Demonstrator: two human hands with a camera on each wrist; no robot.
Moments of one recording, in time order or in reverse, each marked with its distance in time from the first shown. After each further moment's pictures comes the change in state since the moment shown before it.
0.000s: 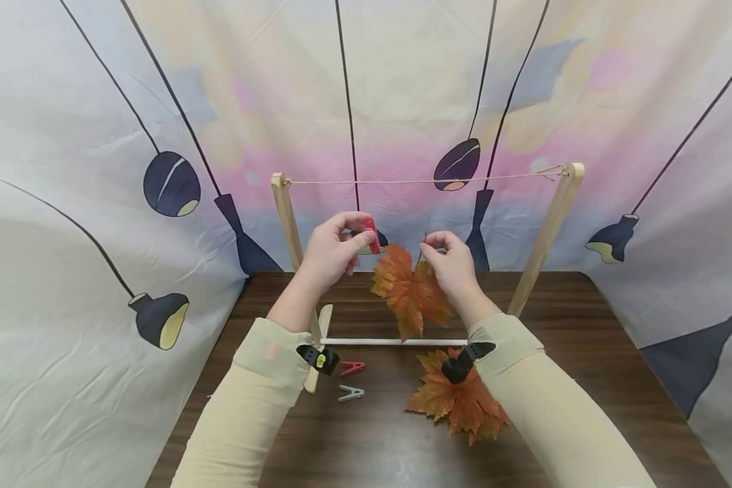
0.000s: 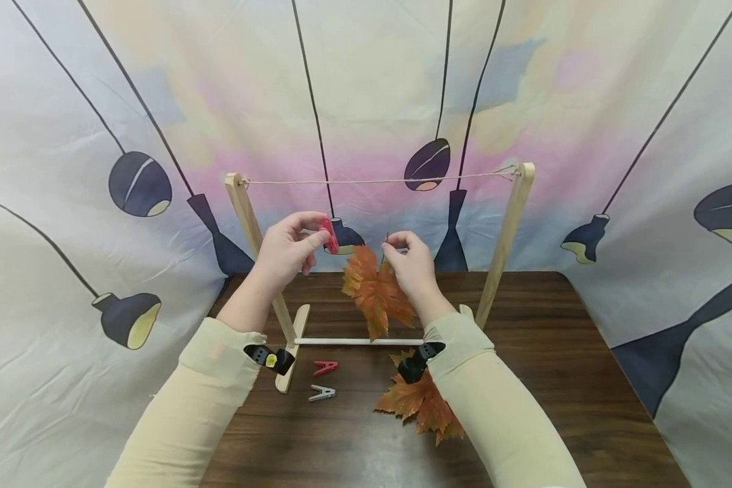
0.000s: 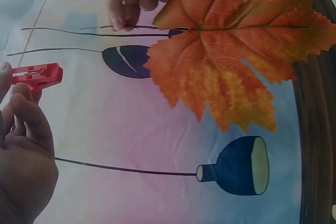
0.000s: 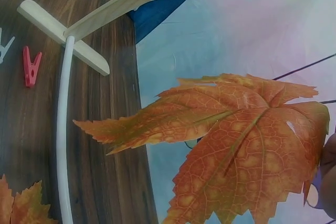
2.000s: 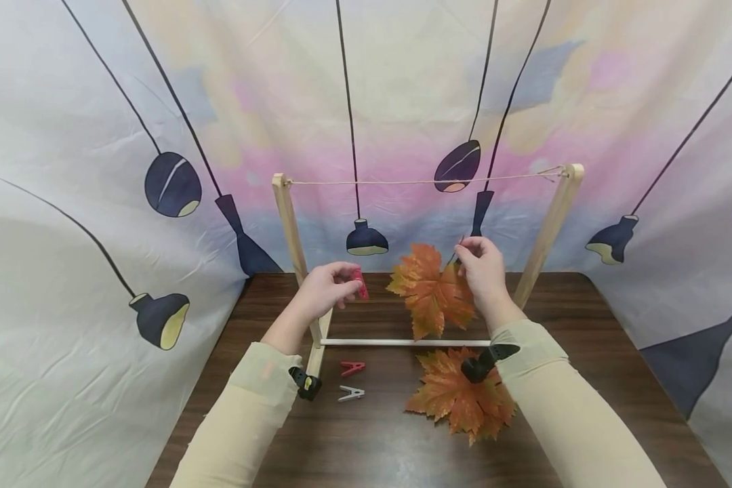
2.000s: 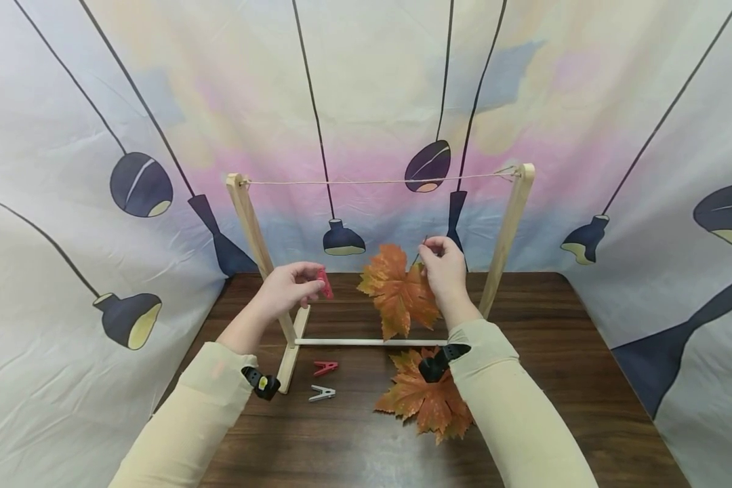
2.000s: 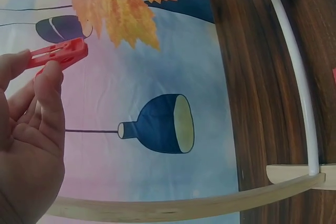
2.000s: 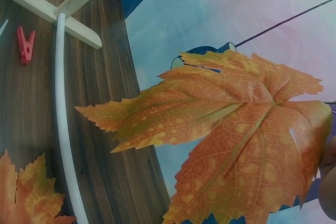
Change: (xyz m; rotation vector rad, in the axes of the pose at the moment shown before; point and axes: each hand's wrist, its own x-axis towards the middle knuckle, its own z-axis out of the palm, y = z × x) left_hand -0.022 -0.077 -0.006 0.161 -0.173 -0.171; right_hand 0.005 0.024 -0.038 0.148 0.179 0.028
